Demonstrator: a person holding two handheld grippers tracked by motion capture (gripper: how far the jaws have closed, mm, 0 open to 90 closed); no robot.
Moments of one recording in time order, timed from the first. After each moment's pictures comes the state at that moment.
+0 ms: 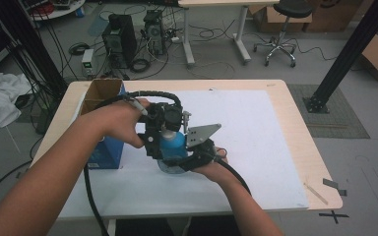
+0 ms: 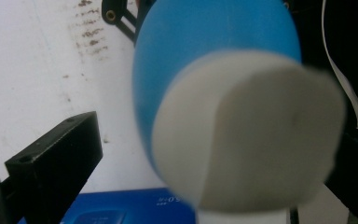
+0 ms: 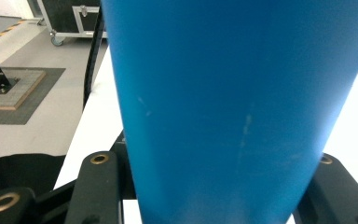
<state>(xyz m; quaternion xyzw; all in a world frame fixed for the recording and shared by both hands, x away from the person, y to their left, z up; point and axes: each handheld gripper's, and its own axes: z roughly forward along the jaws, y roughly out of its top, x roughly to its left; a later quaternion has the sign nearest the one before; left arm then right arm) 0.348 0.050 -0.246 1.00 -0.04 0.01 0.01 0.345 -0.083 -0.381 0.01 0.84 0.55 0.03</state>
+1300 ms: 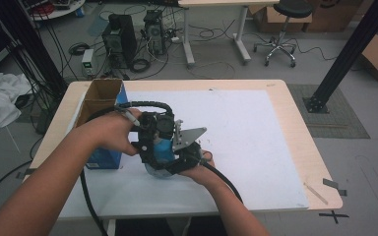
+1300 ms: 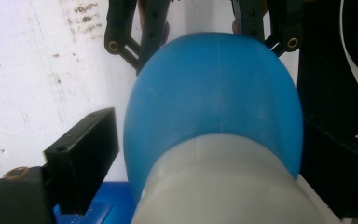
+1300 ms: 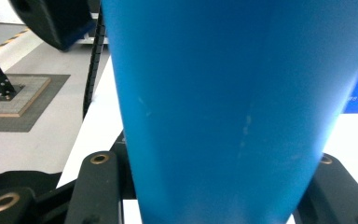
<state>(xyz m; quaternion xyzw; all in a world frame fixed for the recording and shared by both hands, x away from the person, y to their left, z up) 0.338 0.066 -0.260 1.00 -0.03 0.04 0.00 0.343 -0.050 -0.393 0.00 0.83 0.56 0.02</state>
